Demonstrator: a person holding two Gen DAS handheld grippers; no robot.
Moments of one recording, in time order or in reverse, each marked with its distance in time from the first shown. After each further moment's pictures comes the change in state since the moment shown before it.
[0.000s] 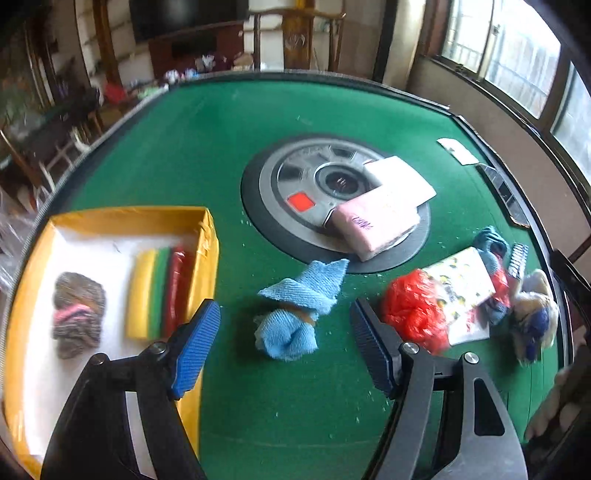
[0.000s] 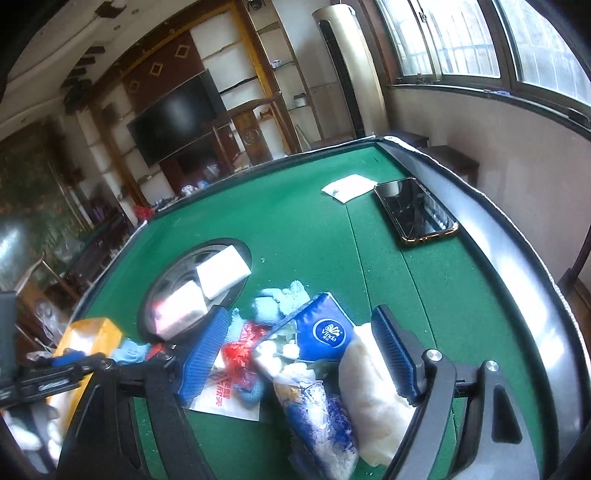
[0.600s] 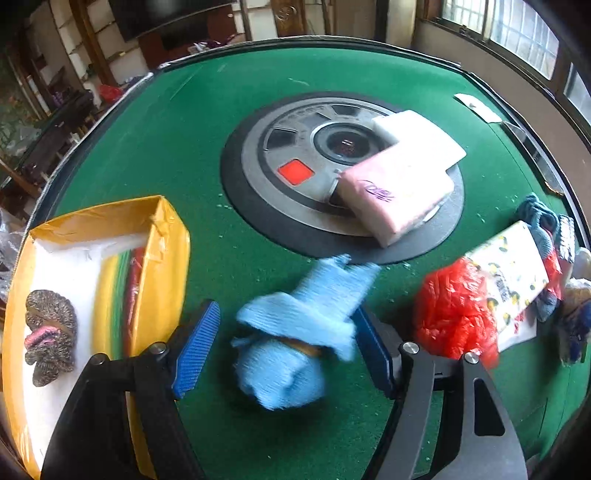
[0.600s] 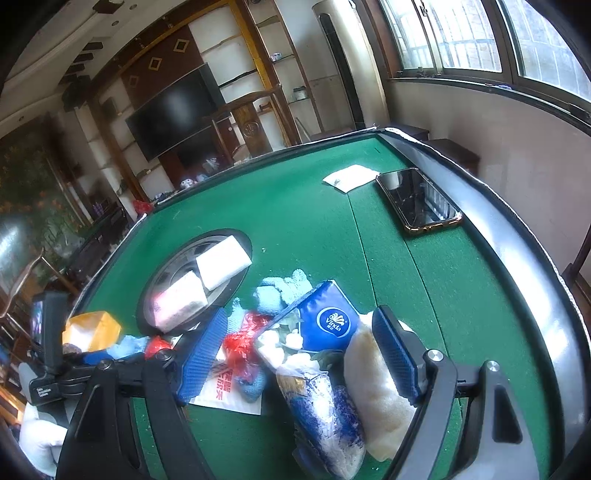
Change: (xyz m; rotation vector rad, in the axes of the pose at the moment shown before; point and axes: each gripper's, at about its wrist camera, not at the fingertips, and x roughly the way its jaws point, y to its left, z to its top) left arm 0.047 -0.025 0.001 0.091 0.089 0.071; right arm 0.006 0.002 -0.003 -0.002 0.030 -0.012
